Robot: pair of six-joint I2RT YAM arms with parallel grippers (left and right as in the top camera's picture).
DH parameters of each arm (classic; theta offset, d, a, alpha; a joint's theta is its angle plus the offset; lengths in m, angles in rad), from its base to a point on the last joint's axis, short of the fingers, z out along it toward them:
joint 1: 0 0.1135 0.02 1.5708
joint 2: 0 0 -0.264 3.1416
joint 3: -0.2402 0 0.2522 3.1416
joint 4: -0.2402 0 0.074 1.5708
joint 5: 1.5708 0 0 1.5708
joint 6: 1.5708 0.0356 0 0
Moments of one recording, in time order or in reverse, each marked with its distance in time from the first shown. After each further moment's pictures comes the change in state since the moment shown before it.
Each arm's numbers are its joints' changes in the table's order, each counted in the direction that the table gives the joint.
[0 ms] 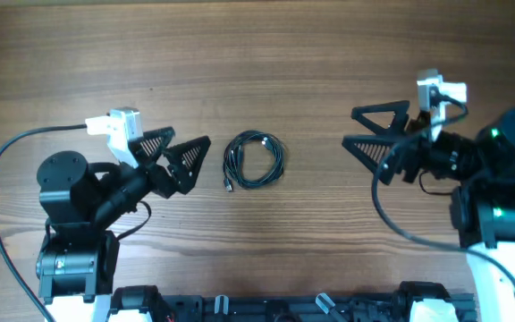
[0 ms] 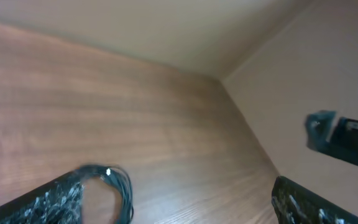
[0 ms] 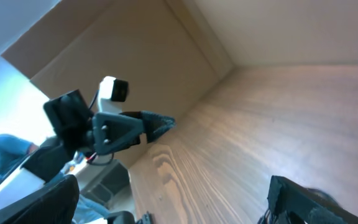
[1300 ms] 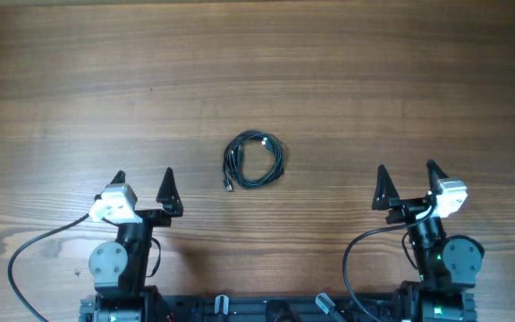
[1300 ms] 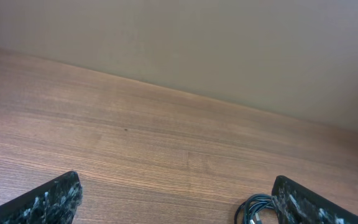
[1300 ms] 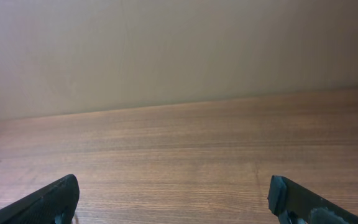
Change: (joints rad) left arm 0.000 0.731 0.763 0.301 -0.657 0.186; right arm -0.044 0.935 0.879 0.126 1.001 -0.349
